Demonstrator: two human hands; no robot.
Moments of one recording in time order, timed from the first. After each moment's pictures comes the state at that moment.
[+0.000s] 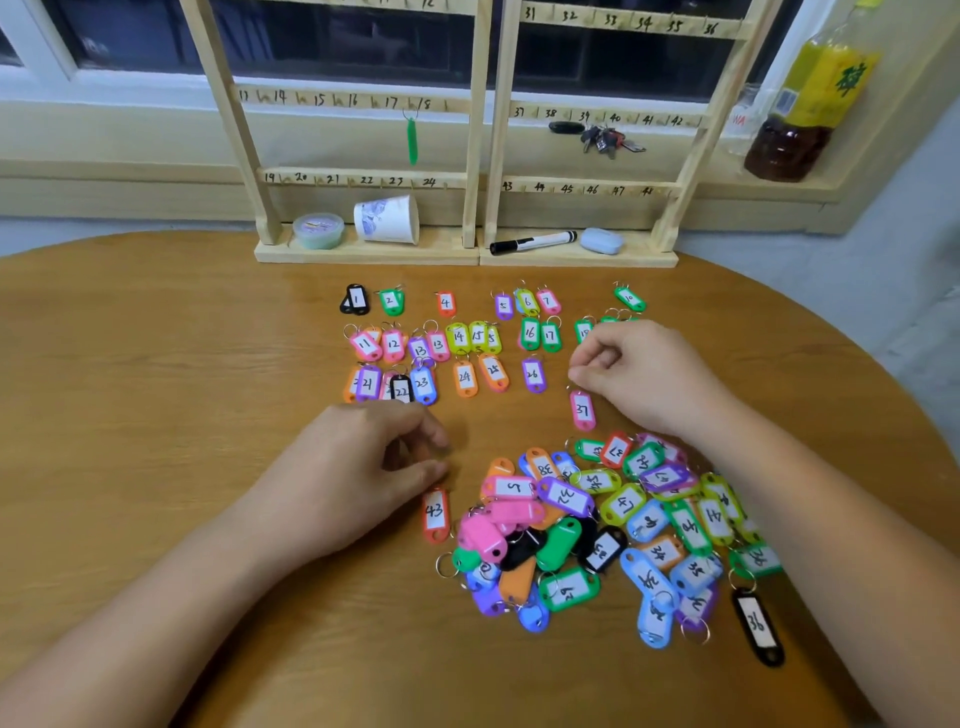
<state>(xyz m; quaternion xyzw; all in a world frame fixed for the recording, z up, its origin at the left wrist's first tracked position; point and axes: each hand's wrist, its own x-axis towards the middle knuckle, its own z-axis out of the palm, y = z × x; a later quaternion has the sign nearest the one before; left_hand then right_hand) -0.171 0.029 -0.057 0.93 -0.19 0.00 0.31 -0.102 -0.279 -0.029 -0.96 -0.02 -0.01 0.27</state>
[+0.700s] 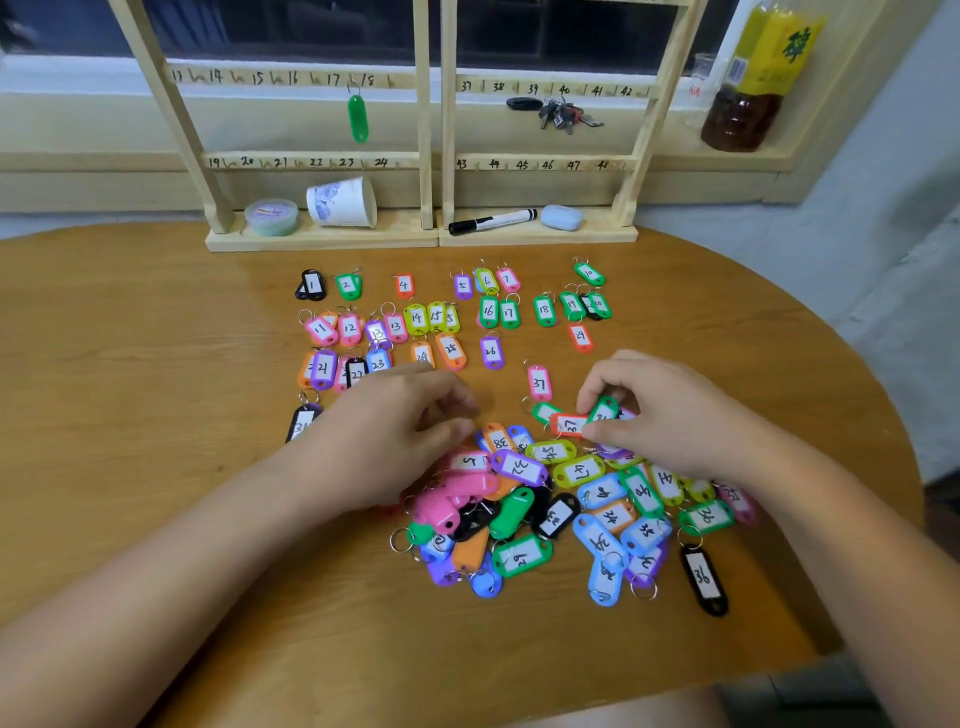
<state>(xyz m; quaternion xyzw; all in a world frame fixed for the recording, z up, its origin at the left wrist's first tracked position) -0.153 -0.029 -0.053 0.92 -0.25 -0.03 0.30 -0.166 -0.331 -0.032 -0.97 -0.10 0.07 0.21</state>
